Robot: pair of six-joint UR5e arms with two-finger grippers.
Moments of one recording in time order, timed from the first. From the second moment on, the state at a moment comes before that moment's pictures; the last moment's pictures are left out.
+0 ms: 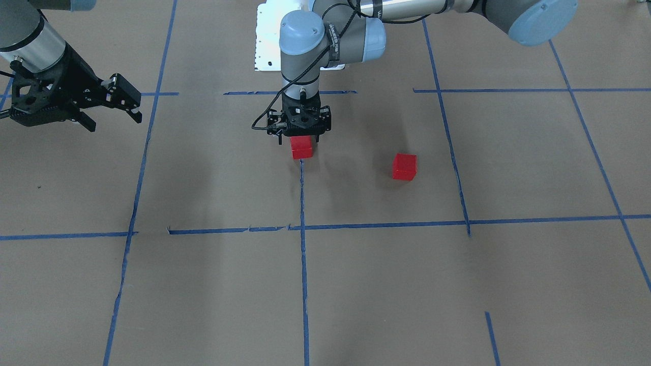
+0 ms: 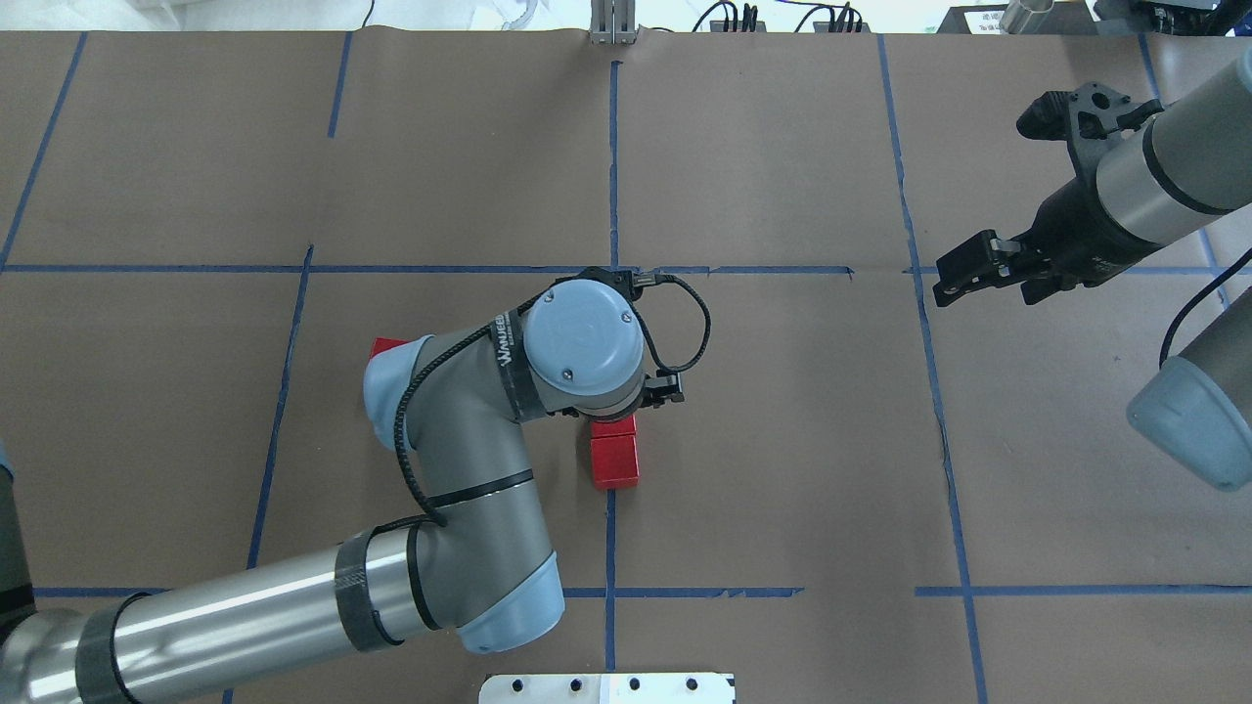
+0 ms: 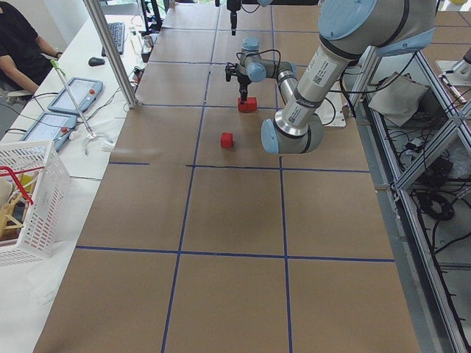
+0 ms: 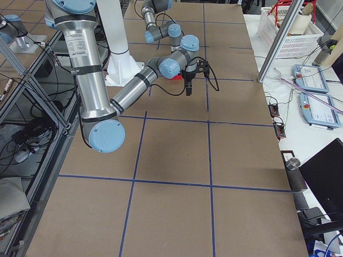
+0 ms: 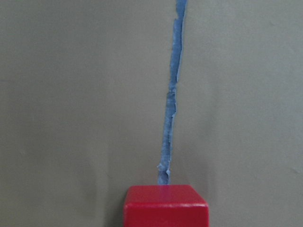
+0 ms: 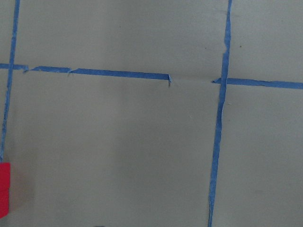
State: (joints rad) left arm -0.41 -2.39 -1.58 -1.63 -1.73 -1.41; right arm 0.94 -1.37 2.10 -1.62 2.24 0.81
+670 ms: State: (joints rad) left arm -0.53 -2.12 -1.83 -1.63 -1.74 -1.13; right arm 0.94 -1.37 2.10 -1.62 2.24 0.81
